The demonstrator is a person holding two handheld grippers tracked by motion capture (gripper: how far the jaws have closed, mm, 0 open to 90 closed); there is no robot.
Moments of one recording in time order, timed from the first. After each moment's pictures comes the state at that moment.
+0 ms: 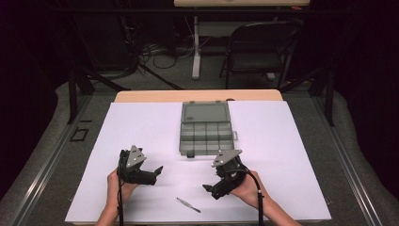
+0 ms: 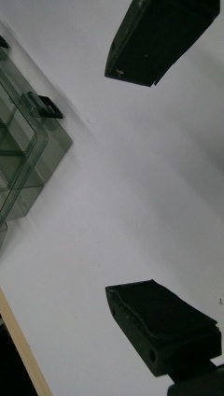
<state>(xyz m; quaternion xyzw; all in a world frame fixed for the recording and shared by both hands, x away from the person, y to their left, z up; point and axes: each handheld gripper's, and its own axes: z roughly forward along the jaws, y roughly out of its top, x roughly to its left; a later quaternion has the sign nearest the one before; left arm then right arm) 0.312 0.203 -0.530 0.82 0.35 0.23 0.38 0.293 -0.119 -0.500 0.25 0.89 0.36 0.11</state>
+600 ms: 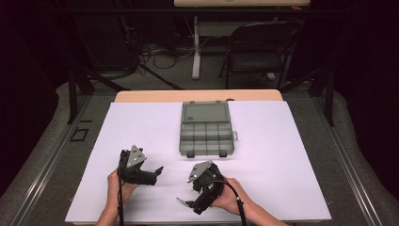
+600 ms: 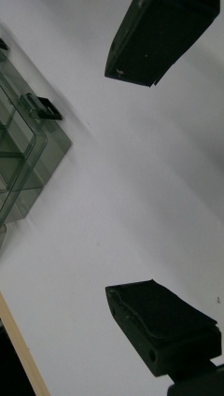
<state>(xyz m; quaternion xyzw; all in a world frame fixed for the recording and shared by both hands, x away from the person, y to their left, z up) 0.312 0.203 -0.530 0.82 0.35 0.23 0.38 0.274 -0.060 -0.514 0.18 0.93 0.31 0.07</state>
